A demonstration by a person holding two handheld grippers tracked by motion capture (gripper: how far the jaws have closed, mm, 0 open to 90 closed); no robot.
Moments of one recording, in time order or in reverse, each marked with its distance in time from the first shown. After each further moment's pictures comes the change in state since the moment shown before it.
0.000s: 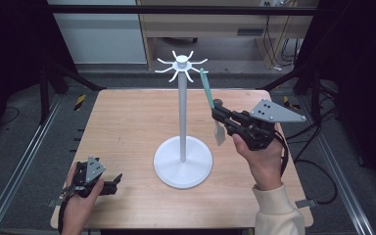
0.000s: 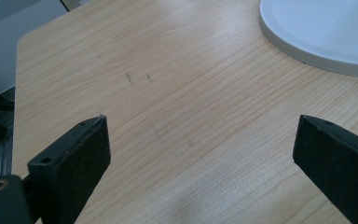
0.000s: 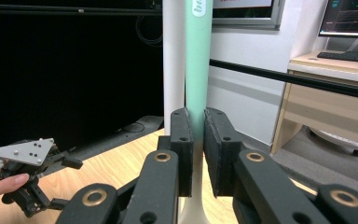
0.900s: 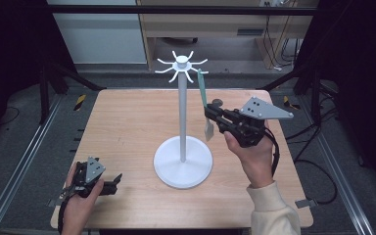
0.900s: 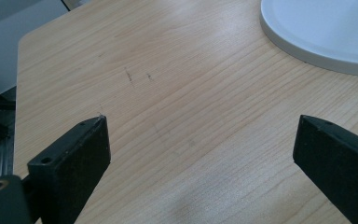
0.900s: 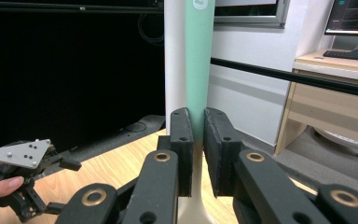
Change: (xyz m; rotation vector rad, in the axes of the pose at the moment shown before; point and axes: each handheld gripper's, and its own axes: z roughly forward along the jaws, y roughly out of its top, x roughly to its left) left arm 0.000 0.000 0.000 0.002 0.004 0.002; right arm 0.001 -0.005 0.020 0.002 0.011 0.002
